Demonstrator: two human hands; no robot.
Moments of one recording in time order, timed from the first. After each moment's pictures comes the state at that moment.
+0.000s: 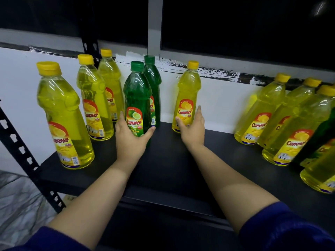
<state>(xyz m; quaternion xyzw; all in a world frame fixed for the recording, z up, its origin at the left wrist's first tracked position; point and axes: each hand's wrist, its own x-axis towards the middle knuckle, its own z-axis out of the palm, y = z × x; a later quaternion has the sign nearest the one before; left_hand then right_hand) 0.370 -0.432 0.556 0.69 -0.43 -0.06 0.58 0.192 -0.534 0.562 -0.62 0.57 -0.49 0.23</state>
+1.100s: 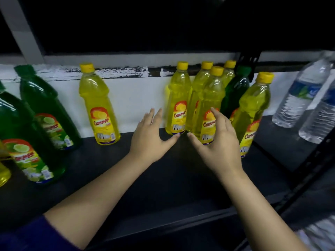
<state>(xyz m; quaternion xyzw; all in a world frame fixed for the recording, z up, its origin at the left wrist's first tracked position) 0.127 -0.491 0.599 0.52 -0.79 -0.03 0.32 -0.065 -0.405 0.607 -0.59 0.66 -0.46 -0.07</state>
